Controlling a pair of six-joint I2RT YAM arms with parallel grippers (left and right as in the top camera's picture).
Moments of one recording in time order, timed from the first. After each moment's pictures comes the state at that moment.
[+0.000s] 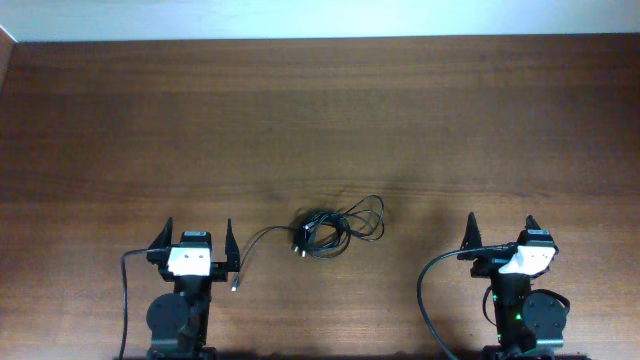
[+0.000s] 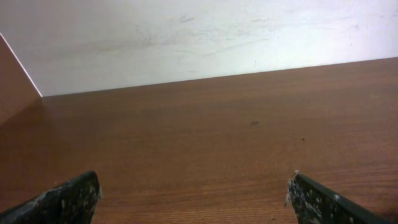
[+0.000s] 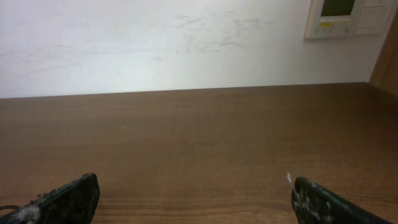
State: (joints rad) left arm 0.01 0.04 0.01 -0.08 -0.03 0.14; right arm 0.00 0.01 0.01 -0.07 0.04 0.05
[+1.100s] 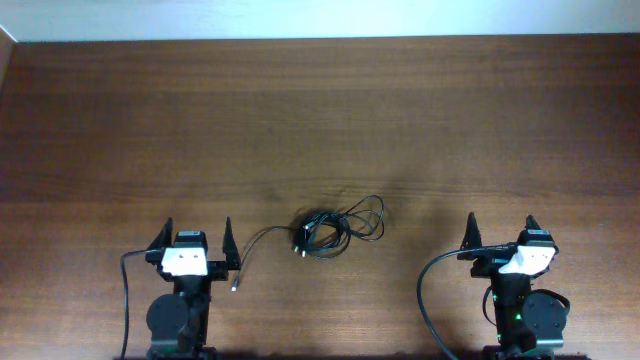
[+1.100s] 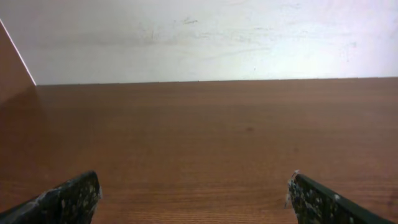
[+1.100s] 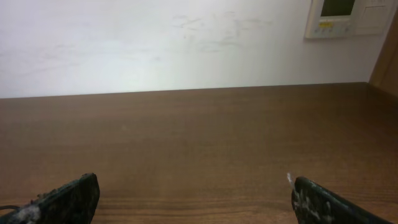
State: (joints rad) left arm 0.01 0.04 0.01 -0.06 -0.03 0.04; right arm 0.00 0.01 0.01 -0.07 0.04 0.05
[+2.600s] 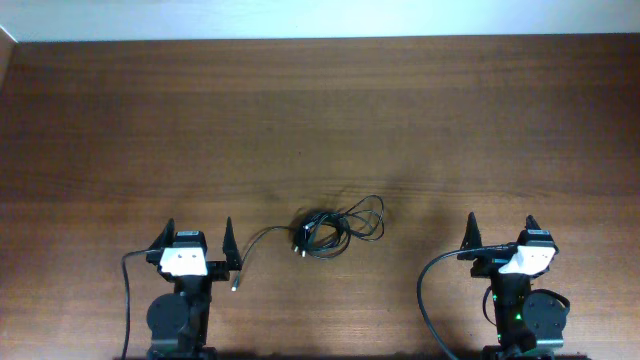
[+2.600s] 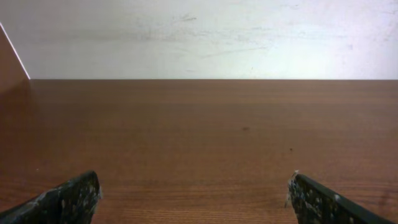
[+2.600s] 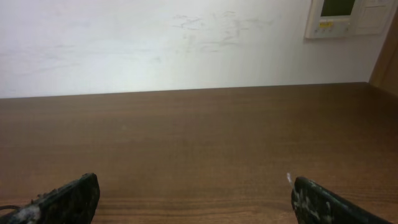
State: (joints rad) left arm 0.01 0.04 0.01 -0.07 -0.03 0.02; right arm 0.00 0.01 0.01 -0.07 0.04 0.05
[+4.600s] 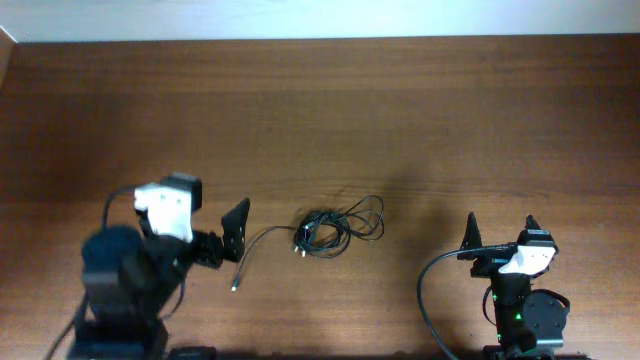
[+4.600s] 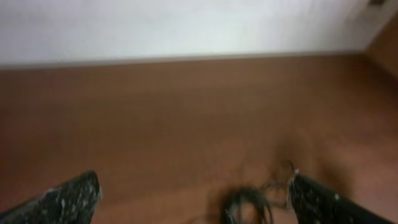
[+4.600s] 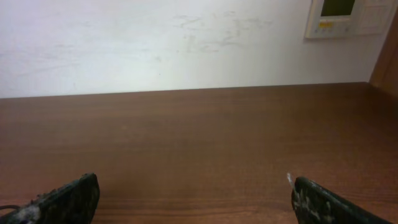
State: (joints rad) left arm 0.01 0.64 0.90 -0.69 0.33 -0.01; right arm 0.00 0.01 0.01 -0.07 0.04 0.05
